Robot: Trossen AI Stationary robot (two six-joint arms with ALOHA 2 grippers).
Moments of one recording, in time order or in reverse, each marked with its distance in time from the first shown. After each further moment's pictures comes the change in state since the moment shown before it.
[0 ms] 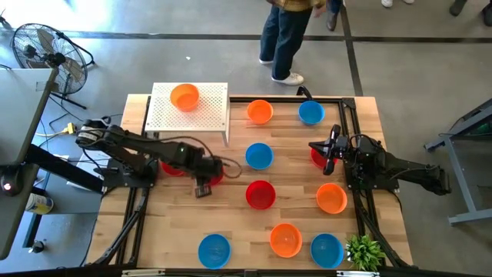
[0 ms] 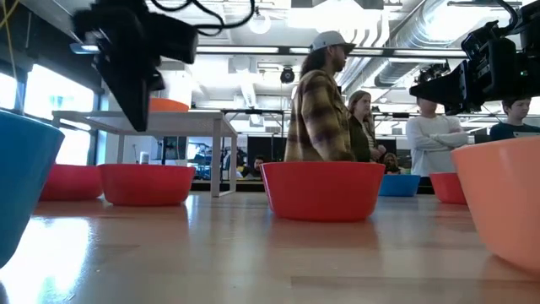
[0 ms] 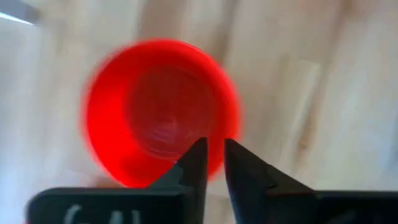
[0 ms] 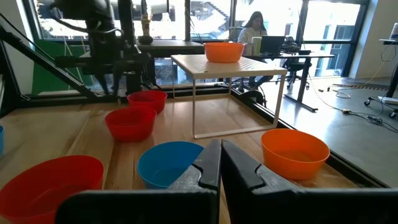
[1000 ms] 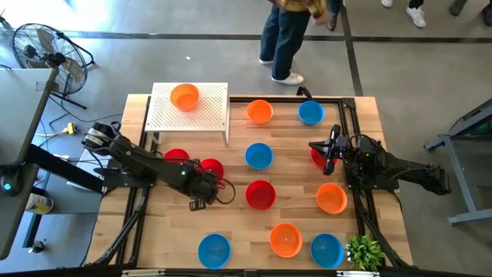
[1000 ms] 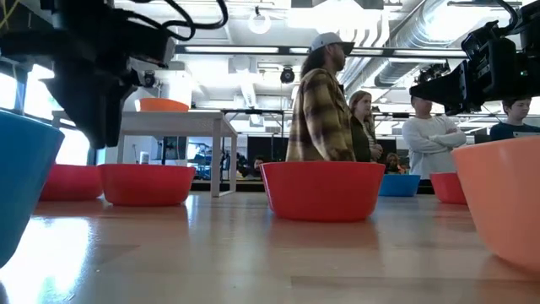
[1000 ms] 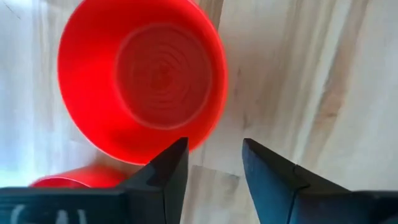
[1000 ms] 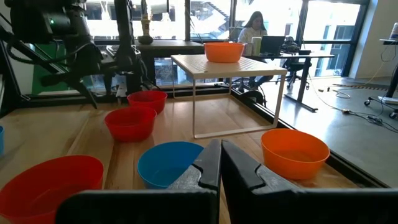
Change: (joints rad) left arm -0.207 0.095 -0.009 -0.075 -0.181 -0.120; right arm 0.000 0.000 0.000 0.000 0.000 0.000
